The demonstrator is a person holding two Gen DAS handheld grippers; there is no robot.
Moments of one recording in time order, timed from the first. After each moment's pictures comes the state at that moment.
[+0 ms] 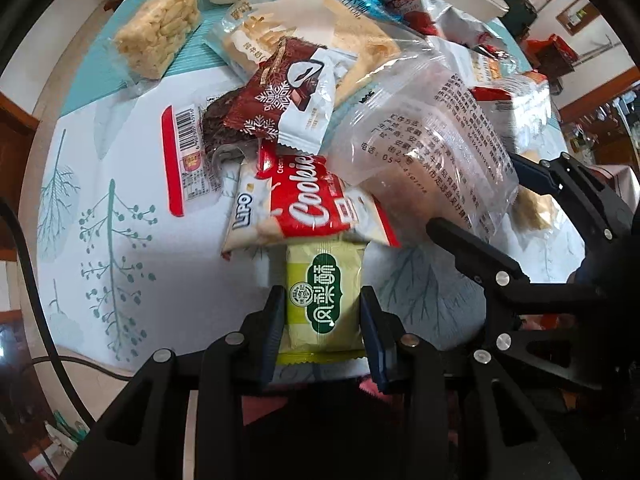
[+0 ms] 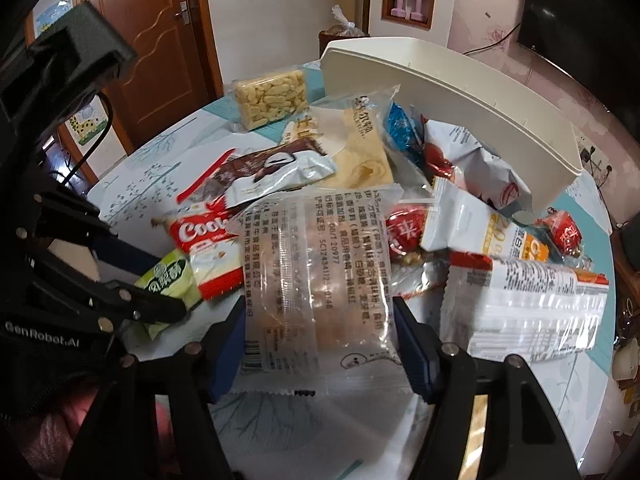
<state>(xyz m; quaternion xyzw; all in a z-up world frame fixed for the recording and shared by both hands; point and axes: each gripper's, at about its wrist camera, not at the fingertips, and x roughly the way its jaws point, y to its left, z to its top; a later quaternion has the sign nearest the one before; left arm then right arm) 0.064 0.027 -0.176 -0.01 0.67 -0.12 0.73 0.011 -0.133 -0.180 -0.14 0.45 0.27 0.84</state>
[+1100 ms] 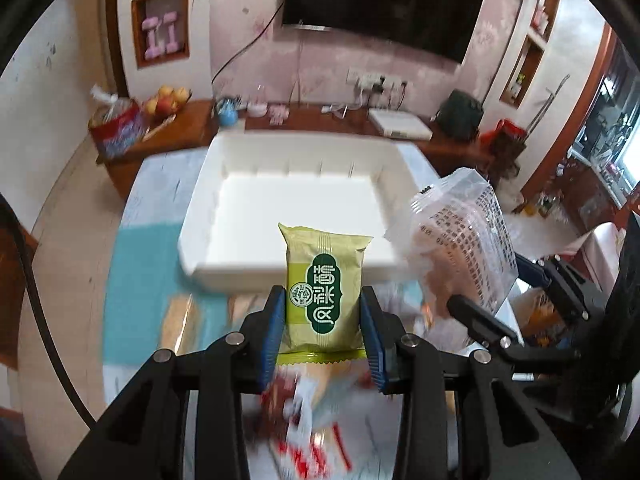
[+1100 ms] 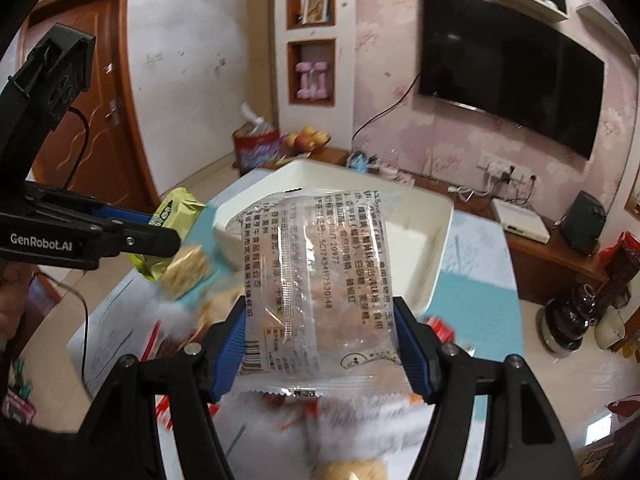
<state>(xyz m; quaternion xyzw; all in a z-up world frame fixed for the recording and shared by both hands) 0.205 0.002 -0.013 0.00 0.45 -0.17 0.88 0.088 -0.187 -0.052 -0.06 0.33 0.14 0.93</state>
